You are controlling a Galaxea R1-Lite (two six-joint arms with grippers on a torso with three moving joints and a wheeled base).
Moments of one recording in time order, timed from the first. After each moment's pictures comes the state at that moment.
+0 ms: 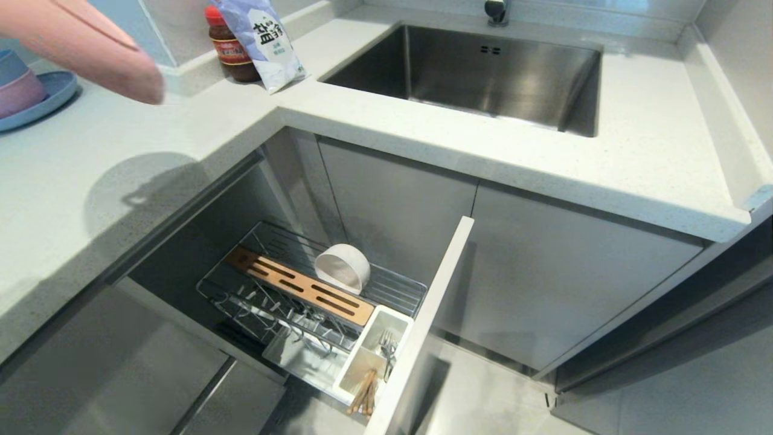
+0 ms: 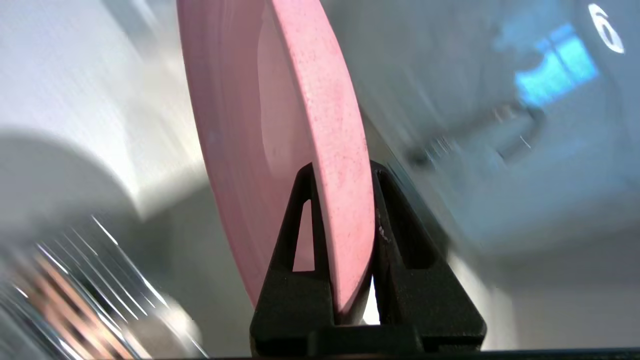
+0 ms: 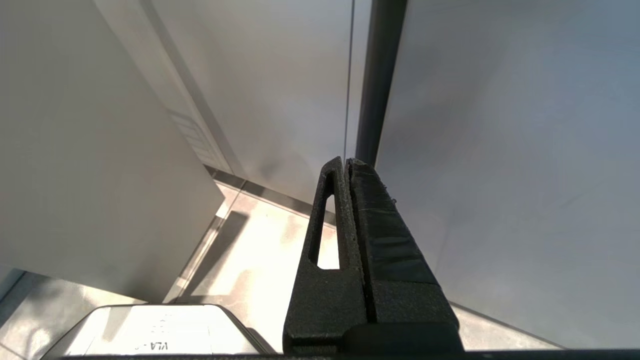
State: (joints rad) left arm -0.63 1.13 -1.45 -0.02 0.66 -0.52; right arm 0.00 0.00 0.00 0.00 0.00 0.03
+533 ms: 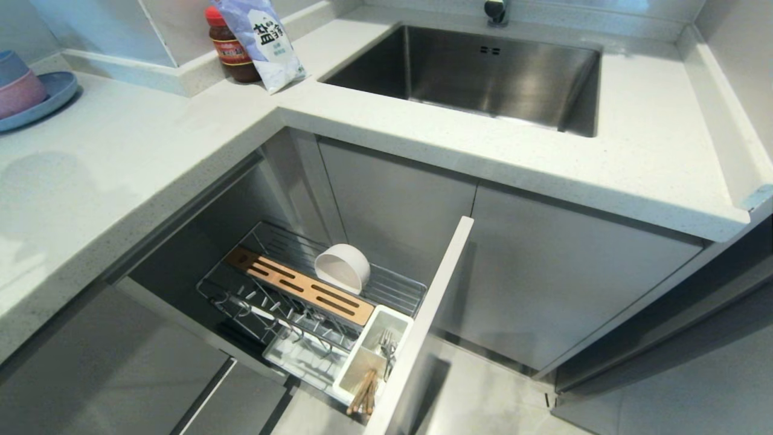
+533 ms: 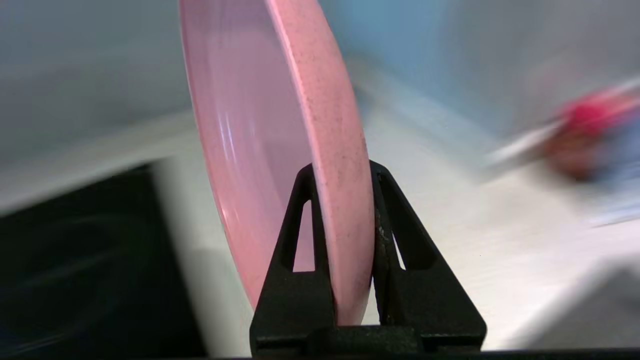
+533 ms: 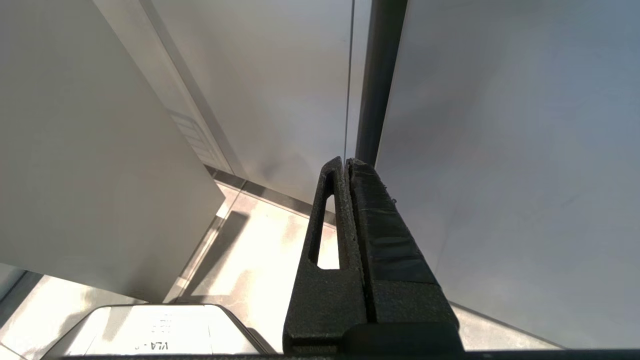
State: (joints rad) left arm 0.26 1.02 -1.46 0.18 0.41 0.05; right arm 0.00 0.00 0.00 0.00 0.00 0.03
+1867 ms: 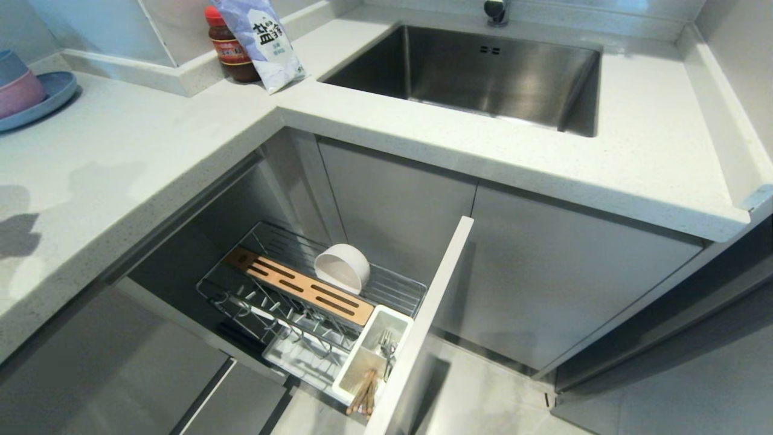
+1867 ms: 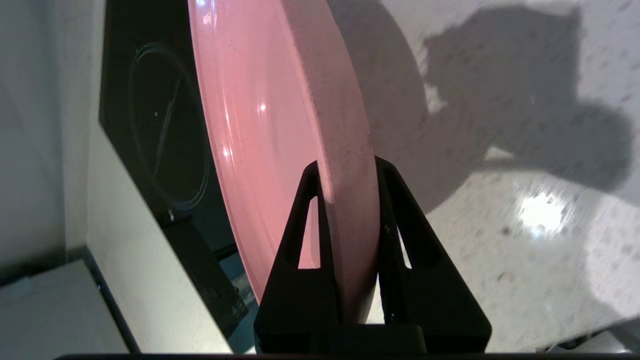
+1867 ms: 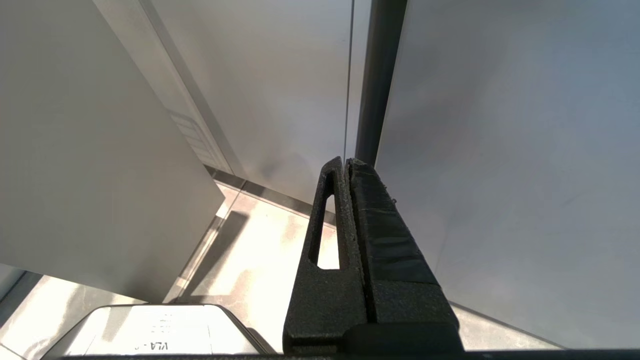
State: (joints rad) left arm 0.35 1.53 -1.91 1.06 0.50 0.40; right arm 0.00 0.00 0.00 0.00 0.00 0.03
